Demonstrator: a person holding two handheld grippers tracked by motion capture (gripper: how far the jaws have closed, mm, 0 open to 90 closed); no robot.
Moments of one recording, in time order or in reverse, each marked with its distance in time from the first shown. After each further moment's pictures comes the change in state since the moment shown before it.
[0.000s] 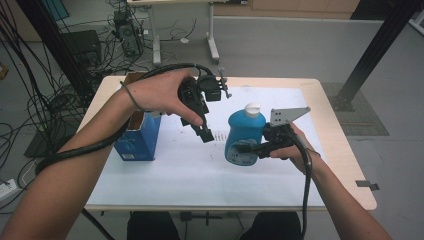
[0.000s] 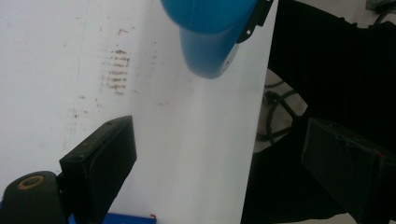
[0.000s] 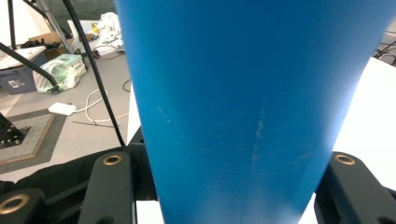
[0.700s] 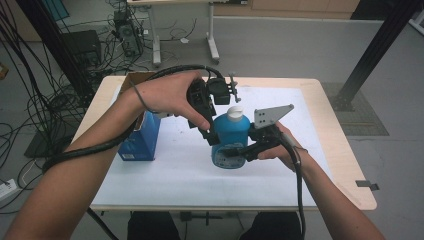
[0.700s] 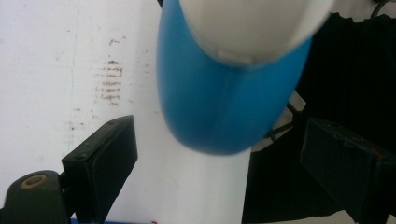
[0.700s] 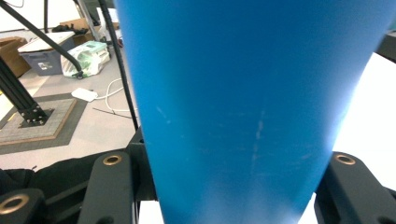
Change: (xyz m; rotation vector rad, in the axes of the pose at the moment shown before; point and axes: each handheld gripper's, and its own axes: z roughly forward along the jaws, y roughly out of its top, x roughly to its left) left arm -0.008 0.015 0.004 0.022 -0.008 0.051; right arm 0.013 0.021 0.027 0.020 0.104 -0.076
